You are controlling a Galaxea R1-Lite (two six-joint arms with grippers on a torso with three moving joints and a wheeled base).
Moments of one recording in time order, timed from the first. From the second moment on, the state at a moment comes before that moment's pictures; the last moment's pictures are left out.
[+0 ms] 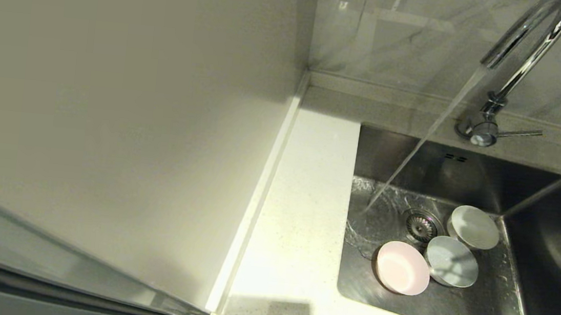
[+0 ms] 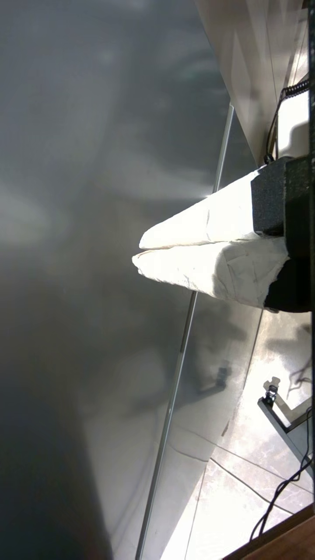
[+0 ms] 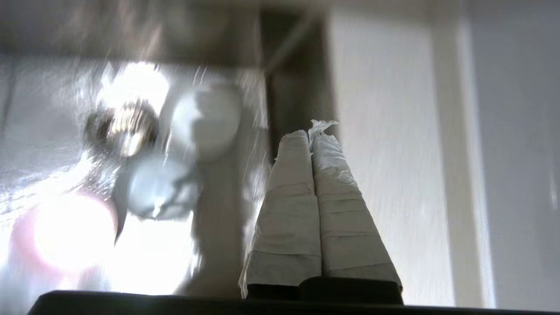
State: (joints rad) left arm 0.00 0.00 0.00 0.00 0.01 -0.02; right arm -0.35 1.33 -1.12 0.15 -0.18 -0.11
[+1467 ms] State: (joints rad) left arm 0.00 0.00 0.00 0.00 0.01 -0.02; right arm 0.00 0.21 -0.03 -0.19 -0.13 -0.18
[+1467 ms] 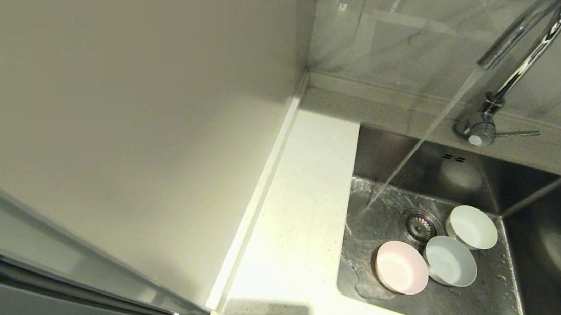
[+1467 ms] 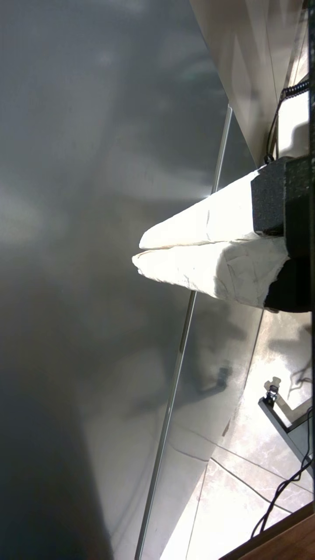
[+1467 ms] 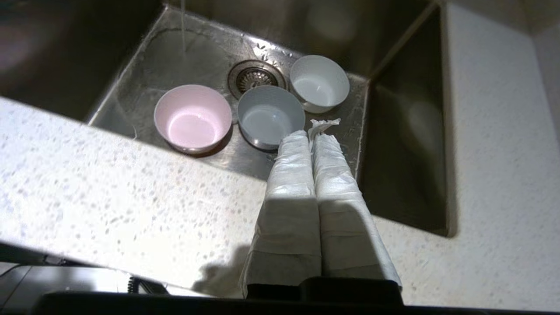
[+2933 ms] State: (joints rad) left arm 0.00 0.00 0.00 0.00 0.02 -0.02; right arm 0.00 0.00 -0.01 0.03 0.00 -0.02
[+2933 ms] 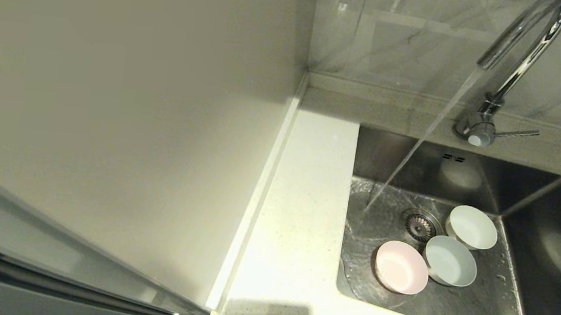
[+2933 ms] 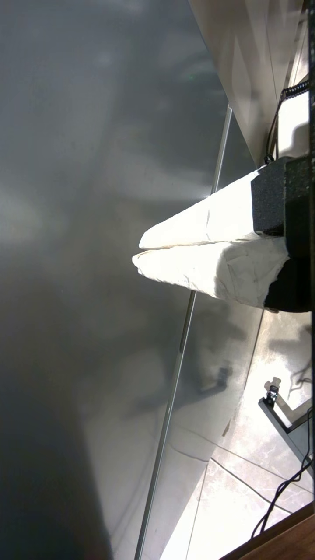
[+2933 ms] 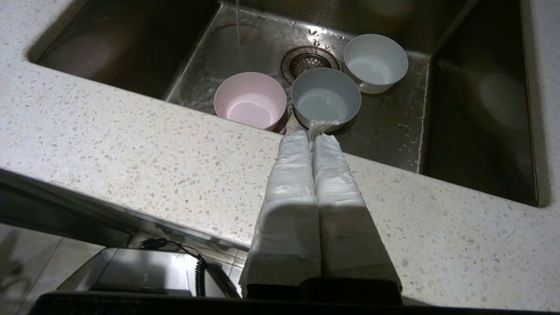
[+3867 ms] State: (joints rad) left arm 0.00 0.00 0.00 0.00 0.02 -0.02; right arm 0.00 0.00 -0.01 0.03 0.00 -0.02
